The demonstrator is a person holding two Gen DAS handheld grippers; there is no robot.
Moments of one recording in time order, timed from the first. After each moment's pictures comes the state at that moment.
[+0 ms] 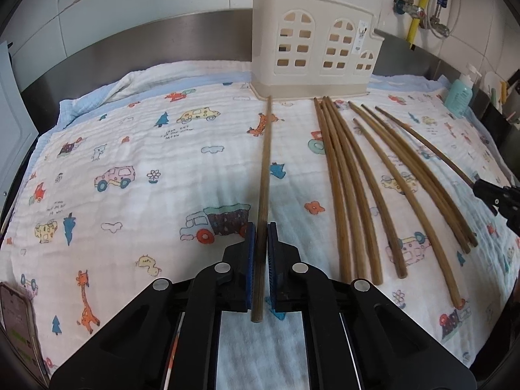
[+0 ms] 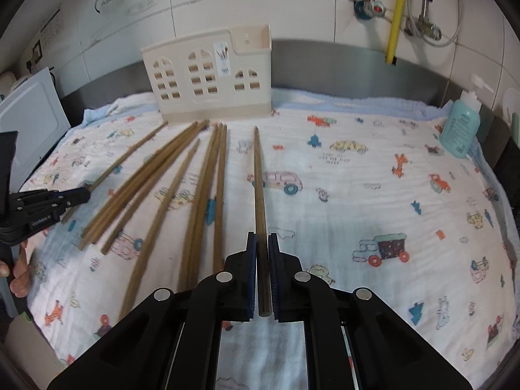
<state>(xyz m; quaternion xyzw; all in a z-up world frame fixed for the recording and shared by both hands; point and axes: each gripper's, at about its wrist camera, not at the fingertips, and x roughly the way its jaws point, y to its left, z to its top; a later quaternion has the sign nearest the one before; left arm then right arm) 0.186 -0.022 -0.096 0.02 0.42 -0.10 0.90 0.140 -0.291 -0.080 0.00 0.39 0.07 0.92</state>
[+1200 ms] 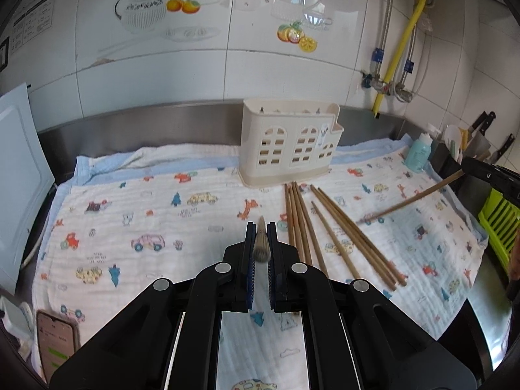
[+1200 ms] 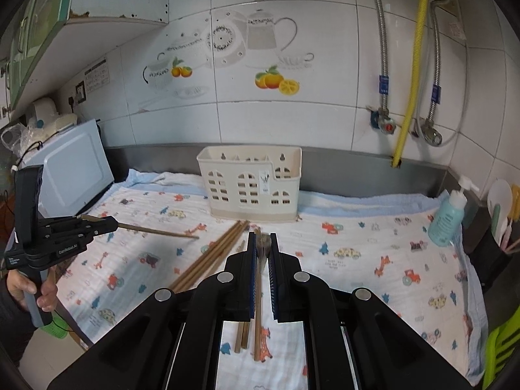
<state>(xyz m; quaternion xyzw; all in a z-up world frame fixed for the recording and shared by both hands) 0.151 -0.001 0.013 -0.01 0.32 -0.14 0.93 0.114 -0.279 0.065 -0.01 0.28 0.13 0.95</state>
